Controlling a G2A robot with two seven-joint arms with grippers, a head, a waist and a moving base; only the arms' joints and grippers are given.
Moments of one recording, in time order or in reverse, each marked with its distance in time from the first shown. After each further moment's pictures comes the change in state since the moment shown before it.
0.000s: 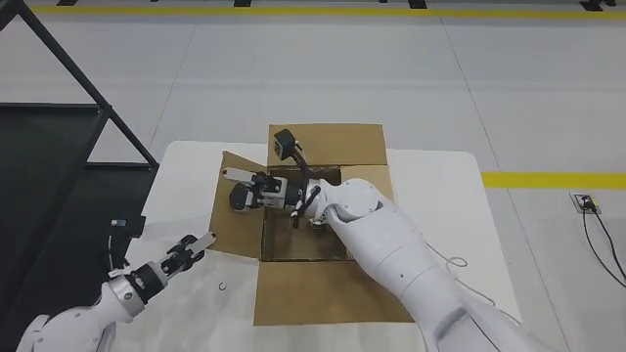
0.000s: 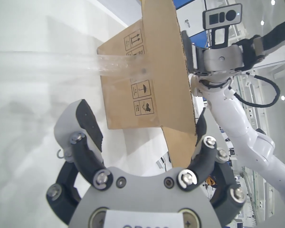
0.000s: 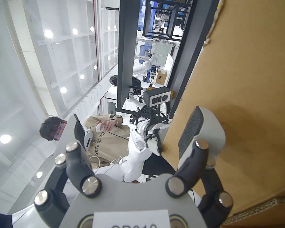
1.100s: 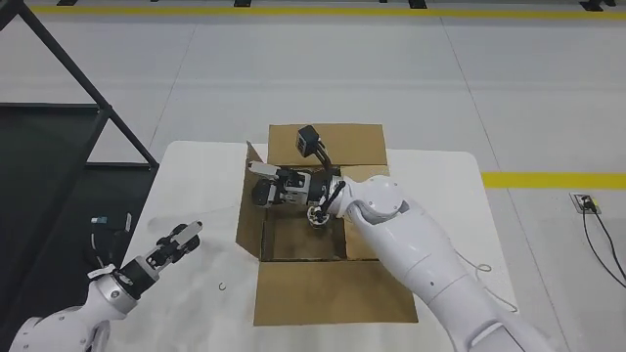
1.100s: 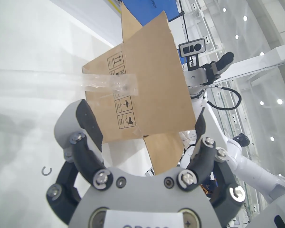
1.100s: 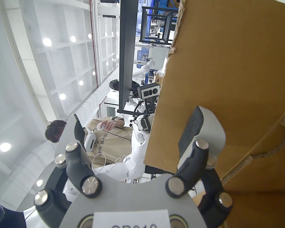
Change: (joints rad) left arm 0.009 -0.009 -0.044 -0.018 -0.129 -0.054 0.046; right arm -0.096 0.147 0.042 -0.269 -0.042 0.161 -0.064
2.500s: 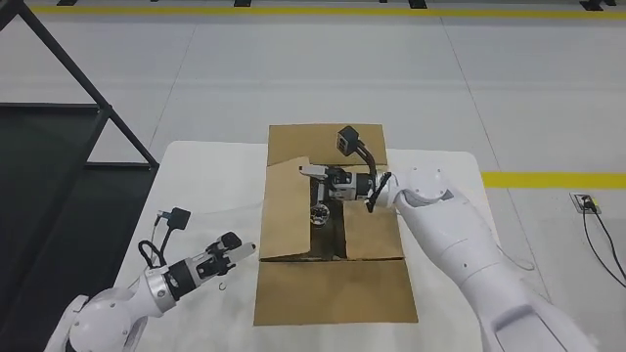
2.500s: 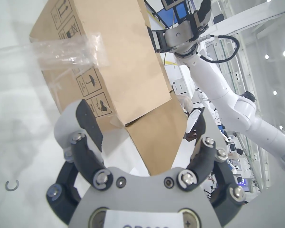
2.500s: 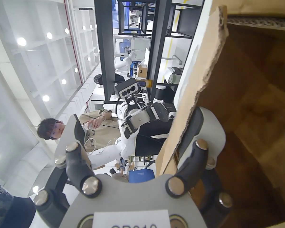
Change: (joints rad) left arm -0.107 -0.013 0.189 -0.006 0.113 -0.064 -0.139; right arm 0.067 0.109 0.077 0.155 -0.025 0.011 0.268
